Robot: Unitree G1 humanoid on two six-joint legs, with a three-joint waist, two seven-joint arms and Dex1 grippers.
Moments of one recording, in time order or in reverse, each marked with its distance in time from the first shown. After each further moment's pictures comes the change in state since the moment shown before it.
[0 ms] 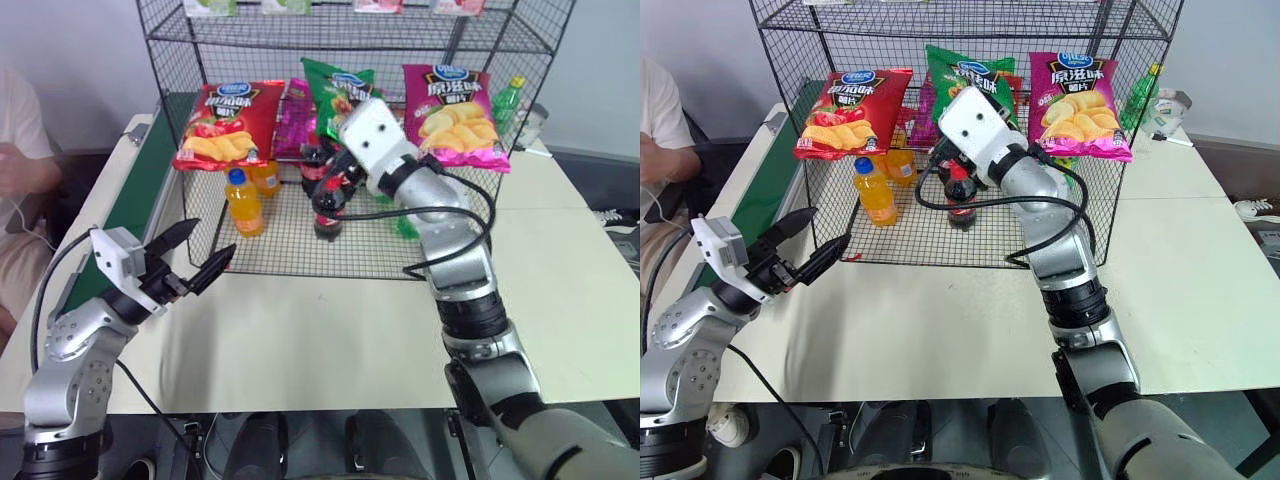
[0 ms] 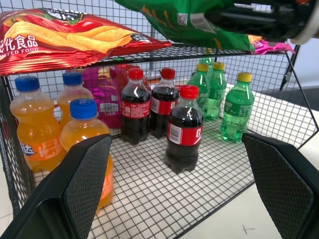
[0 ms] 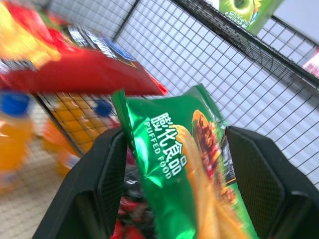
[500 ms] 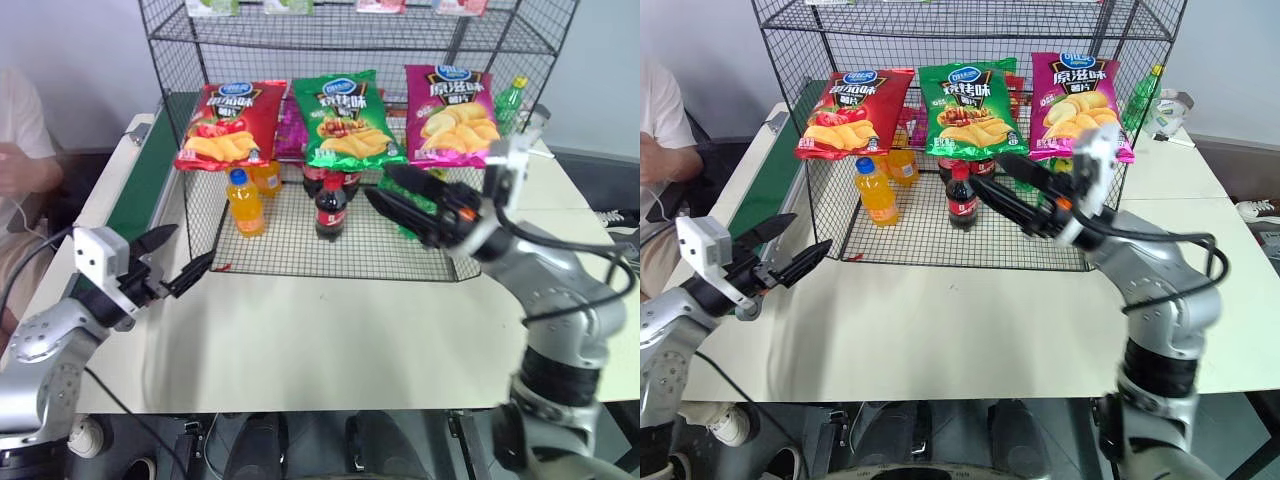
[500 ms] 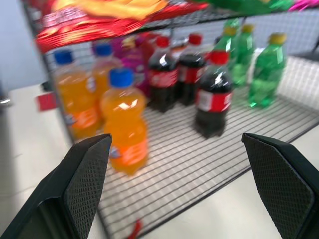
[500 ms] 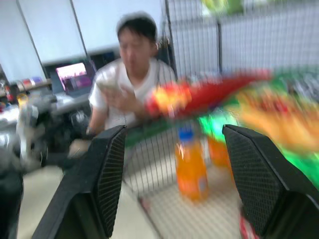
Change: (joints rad) left arm 0.083 0.160 0.091 0.017 0.033 0.058 0.003; right arm 0.409 -0.323 -0.425 -0.313 0.880 0.382 0.355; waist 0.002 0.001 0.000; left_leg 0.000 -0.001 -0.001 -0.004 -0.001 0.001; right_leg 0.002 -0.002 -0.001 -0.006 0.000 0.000
